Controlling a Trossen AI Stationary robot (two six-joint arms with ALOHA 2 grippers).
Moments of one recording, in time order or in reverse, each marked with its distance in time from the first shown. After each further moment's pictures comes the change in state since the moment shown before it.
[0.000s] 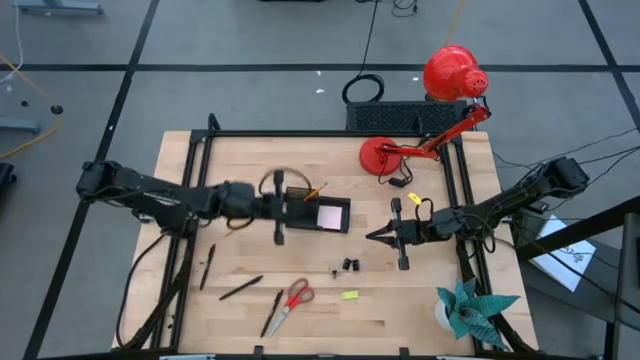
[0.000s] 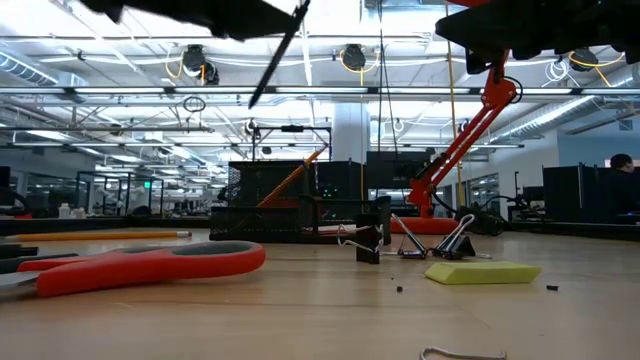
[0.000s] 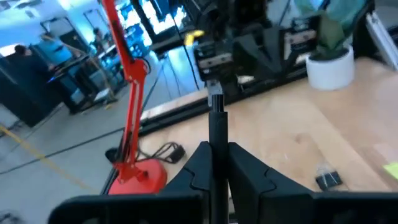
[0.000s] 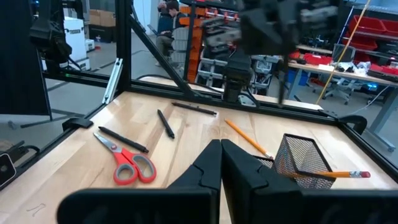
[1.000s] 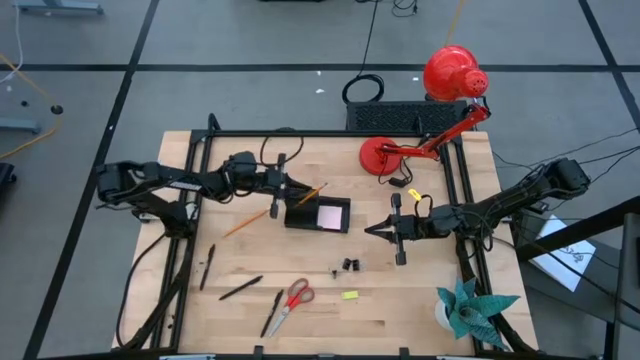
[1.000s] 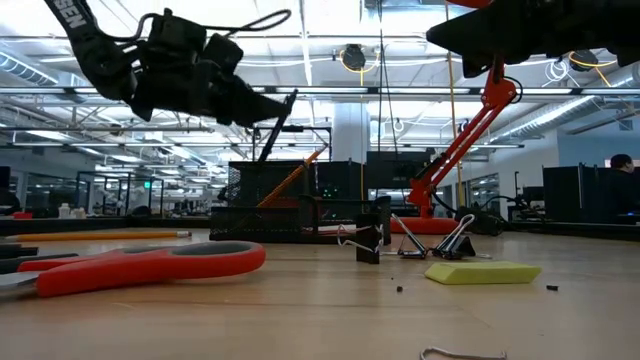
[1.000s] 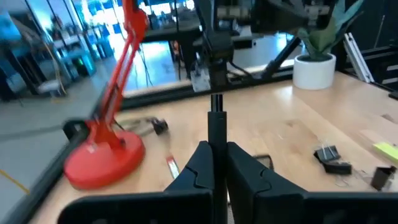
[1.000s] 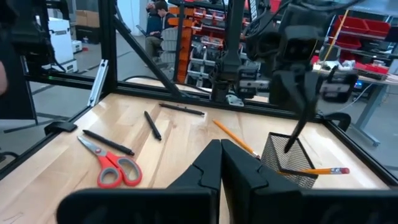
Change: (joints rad) left arm 0.444 0.184 -0.241 0.439 0.606 -0.142; right arm -0.046 0.000 0.000 0.007 0.003 0.000
